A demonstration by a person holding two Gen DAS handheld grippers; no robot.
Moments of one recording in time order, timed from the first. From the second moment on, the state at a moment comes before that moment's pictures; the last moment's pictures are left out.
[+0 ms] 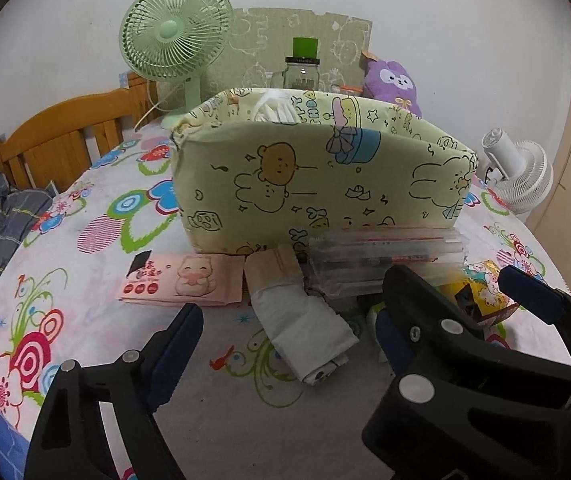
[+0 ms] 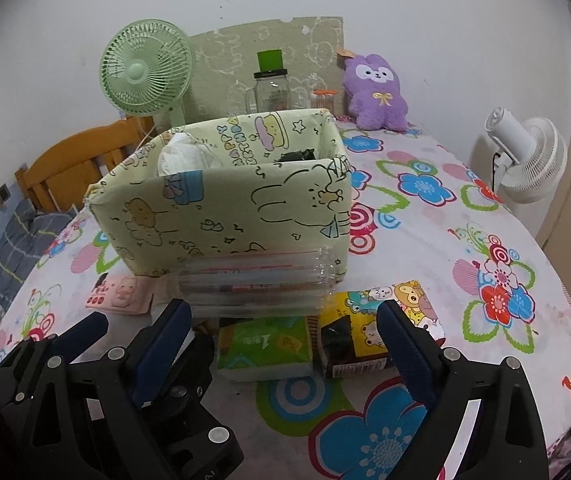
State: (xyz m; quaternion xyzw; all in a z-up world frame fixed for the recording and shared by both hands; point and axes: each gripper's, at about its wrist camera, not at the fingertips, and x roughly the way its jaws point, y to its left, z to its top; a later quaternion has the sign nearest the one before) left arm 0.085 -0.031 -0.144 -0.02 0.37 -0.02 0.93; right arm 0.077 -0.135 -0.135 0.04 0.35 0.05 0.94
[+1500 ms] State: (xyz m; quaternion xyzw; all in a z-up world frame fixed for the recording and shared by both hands) left arm 0.072 -0.042 -0.139 -0.01 0.36 -0.02 0.93; right arm 0.068 -0.144 -0.135 0.04 0.35 0.05 0.93
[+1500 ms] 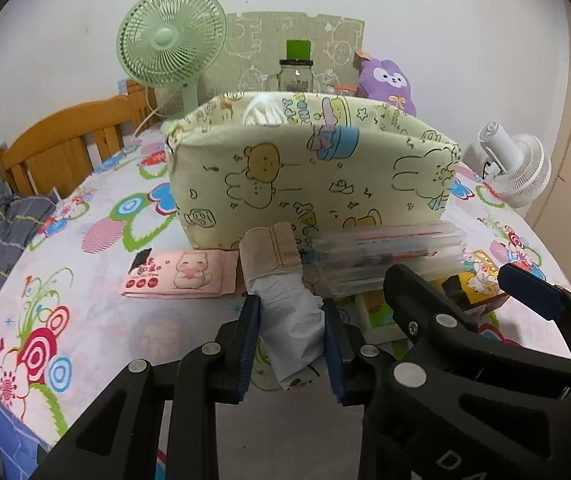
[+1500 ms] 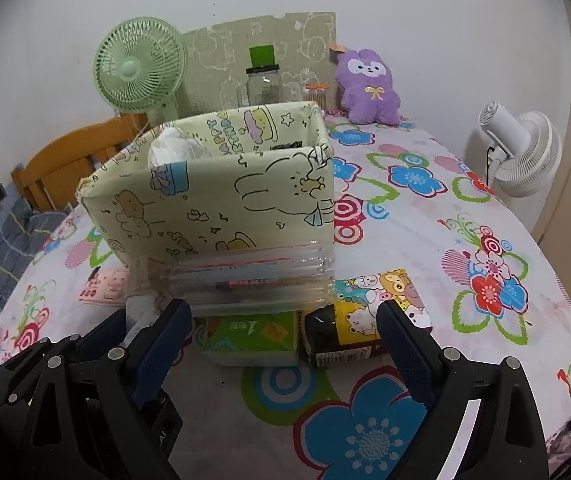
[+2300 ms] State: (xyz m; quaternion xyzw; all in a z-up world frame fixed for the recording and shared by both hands) left arm 0.085 -0.080 -0.154 0.03 0.39 0.03 0.92; right arm 0.082 -0.201 -0.162 0.07 0.39 0.02 0.92
